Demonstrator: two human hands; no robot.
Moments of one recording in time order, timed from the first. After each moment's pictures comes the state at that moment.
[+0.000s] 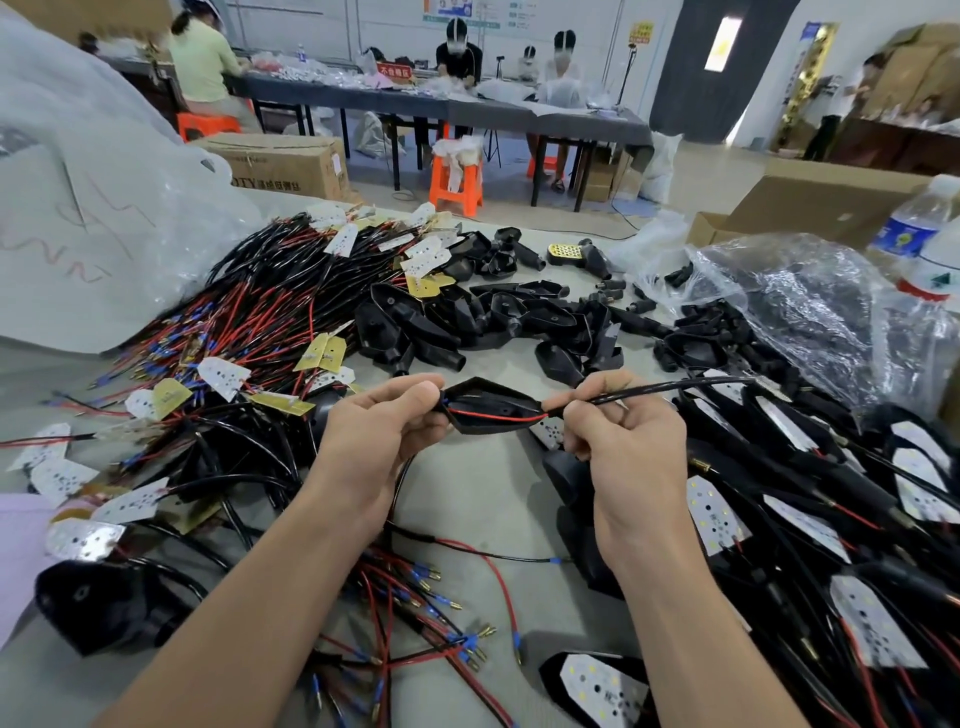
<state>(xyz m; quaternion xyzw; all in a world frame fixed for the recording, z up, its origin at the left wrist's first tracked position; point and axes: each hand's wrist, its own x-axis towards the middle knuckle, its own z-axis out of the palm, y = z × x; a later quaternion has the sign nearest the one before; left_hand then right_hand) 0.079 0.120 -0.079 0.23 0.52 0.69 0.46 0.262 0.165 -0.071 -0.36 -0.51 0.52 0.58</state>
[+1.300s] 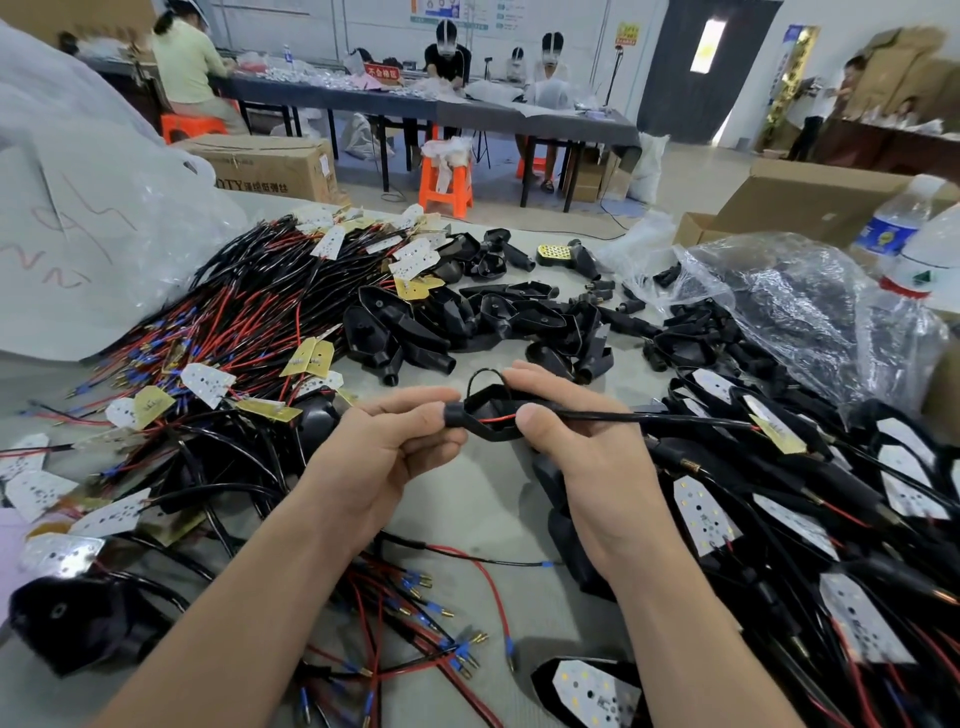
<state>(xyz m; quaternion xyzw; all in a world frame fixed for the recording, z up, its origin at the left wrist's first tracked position) 0.082 0.118 -0.077 0.26 0.46 0.65 0.55 0.263 0.166 -0.075 -0.29 -0.60 0.56 0.49</state>
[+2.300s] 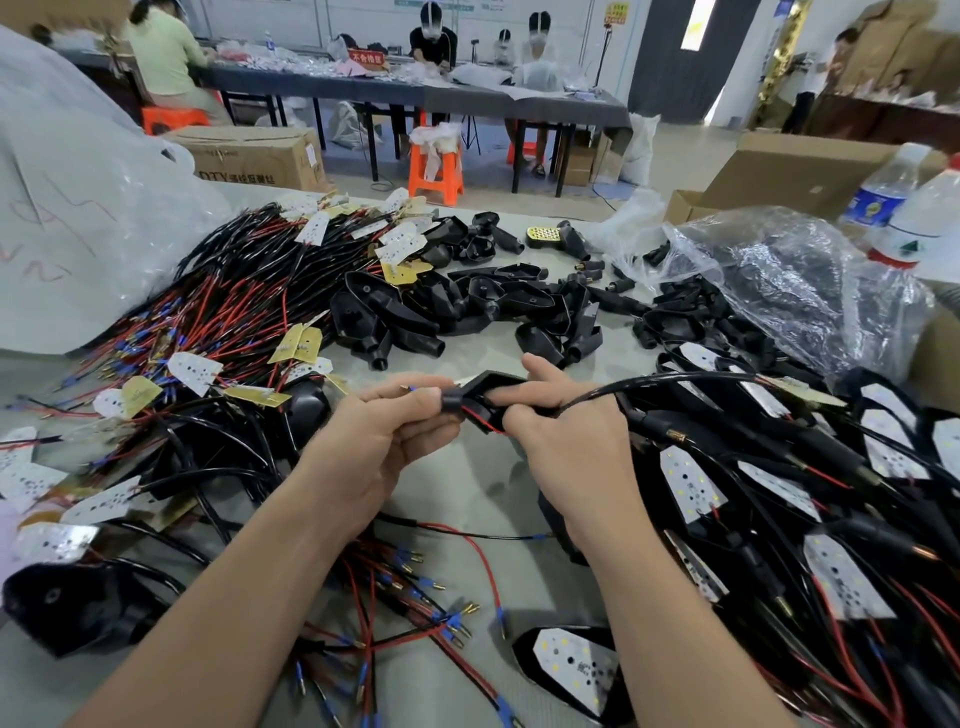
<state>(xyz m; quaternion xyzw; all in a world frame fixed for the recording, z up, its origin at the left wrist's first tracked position) 0.085 0.117 -0.082 0.30 0.47 0.63 0.54 0.251 0.160 -0.075 -0.46 -0.66 0.40 0.44</state>
